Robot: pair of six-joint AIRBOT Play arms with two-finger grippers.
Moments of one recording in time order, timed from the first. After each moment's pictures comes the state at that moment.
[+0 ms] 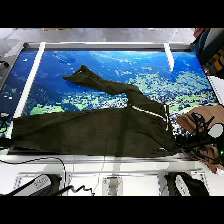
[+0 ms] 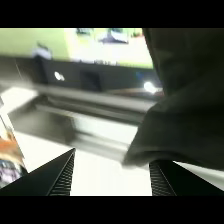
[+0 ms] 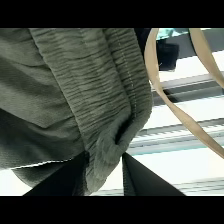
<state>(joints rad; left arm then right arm) 0.70 -1.21 0.80 2.18 -0.92 -1.07 -0.34 -0.75 0.58 -1.45 1.39 1.47</state>
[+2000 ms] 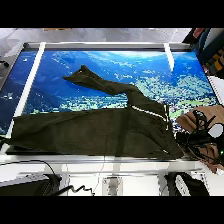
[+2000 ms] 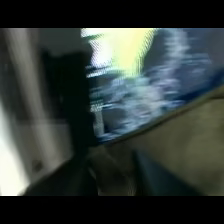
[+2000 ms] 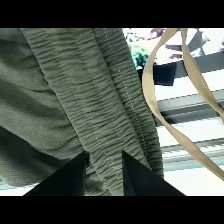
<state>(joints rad) 1.14 -1.46 1.03 1.13 -1.01 -1.57 -0.34 -0.75 0.58 -1.44 1.32 1.47</state>
